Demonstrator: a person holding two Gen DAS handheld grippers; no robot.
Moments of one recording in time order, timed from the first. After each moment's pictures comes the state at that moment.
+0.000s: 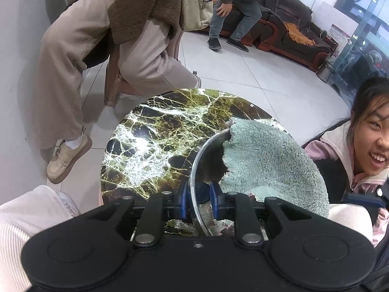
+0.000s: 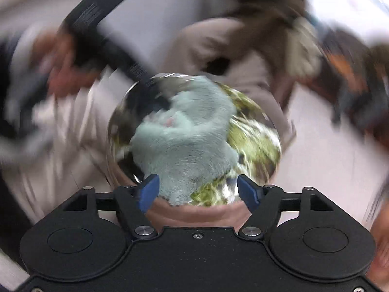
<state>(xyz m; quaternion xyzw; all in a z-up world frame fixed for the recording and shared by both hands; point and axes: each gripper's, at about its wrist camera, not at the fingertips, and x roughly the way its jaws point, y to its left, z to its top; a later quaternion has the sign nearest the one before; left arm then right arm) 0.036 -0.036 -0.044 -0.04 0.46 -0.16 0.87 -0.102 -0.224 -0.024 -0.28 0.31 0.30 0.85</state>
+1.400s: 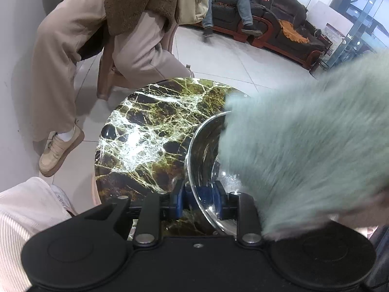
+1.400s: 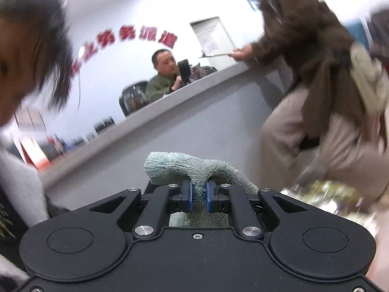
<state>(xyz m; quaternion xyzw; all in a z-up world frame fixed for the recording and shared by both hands) 0.027 -0.030 -0.052 -0.06 0.47 -0.18 0.86 -0.030 -0.283 0.036 0.19 0.26 0.48 0.82</state>
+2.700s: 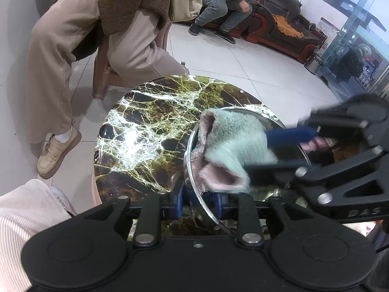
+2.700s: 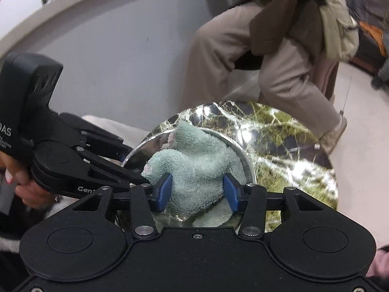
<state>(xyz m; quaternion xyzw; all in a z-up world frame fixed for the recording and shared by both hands) 0.027 -0.028 -0.051 -0.05 0.48 -0.20 0.86 0.002 -0.186 -0.005 -0.10 0.39 0.36 0.84</state>
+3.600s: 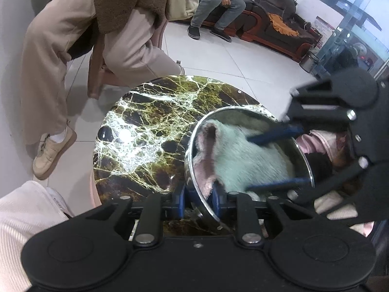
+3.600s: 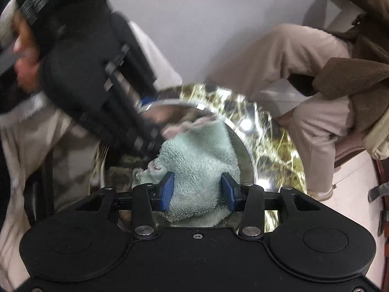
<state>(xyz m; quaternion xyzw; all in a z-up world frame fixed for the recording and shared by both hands) 0.033 -0.026 -0.052 -0.04 0.48 -0.22 0.85 -0.009 -0.150 -0.015 -0.39 0.39 0.45 0.71</state>
